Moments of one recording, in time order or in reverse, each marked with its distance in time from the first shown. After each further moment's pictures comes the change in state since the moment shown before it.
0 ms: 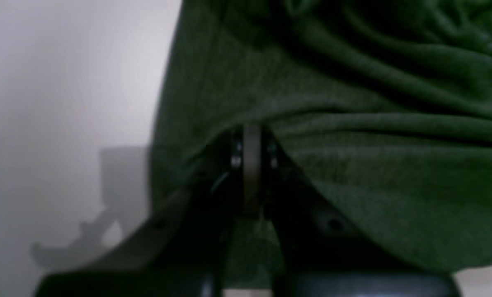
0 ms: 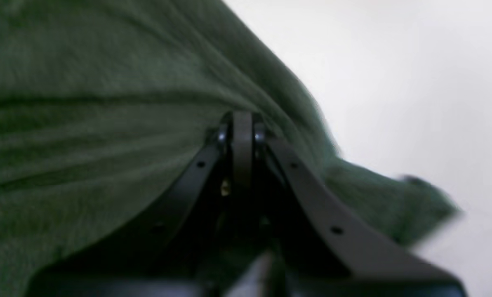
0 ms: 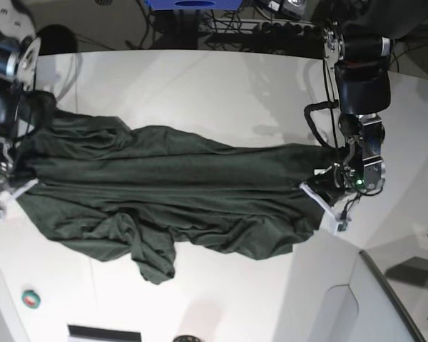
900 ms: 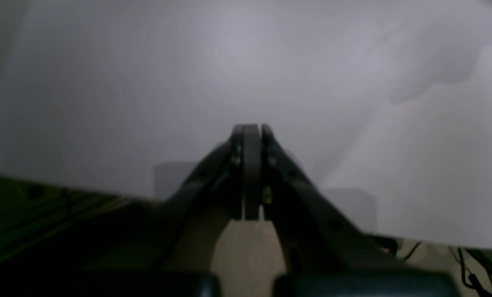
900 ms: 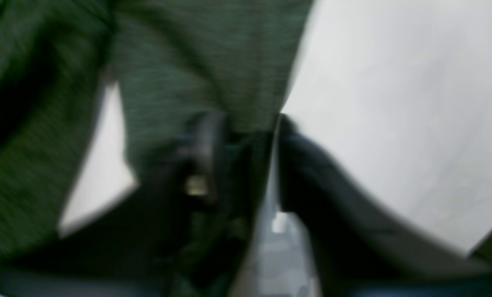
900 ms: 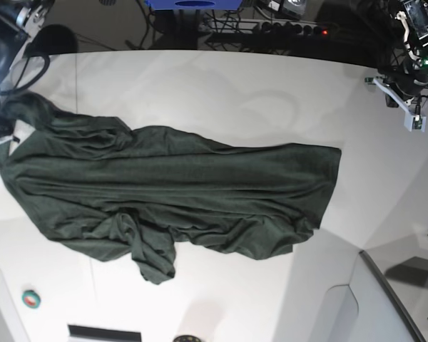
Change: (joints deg) left arm 35.0 -3.5 -26.9 29.9 0.2 -15.7 0.9; right arm -11.5 -2.1 15.3 7.5 0.4 -0.2 -2.1
